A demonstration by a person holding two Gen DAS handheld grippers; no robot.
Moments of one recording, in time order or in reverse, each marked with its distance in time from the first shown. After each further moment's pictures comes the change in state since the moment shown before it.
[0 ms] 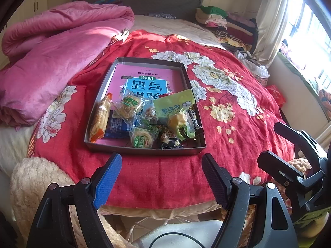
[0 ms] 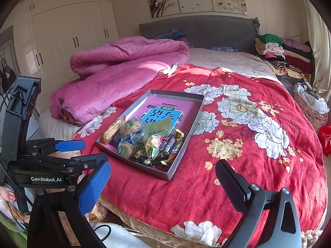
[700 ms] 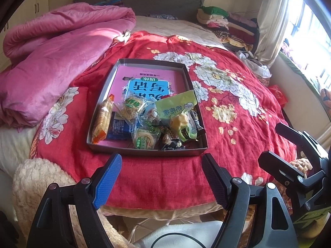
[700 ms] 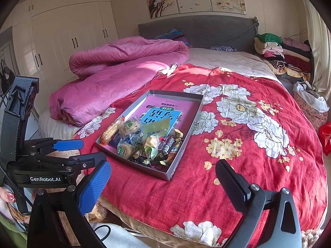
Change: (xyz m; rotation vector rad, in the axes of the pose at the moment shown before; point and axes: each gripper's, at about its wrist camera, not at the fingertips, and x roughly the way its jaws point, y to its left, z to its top) left arm -0.001 -0.002 0.000 0.002 -0.007 0.023; right arm 0.000 -0.001 0.000 0.003 0.003 -0.001
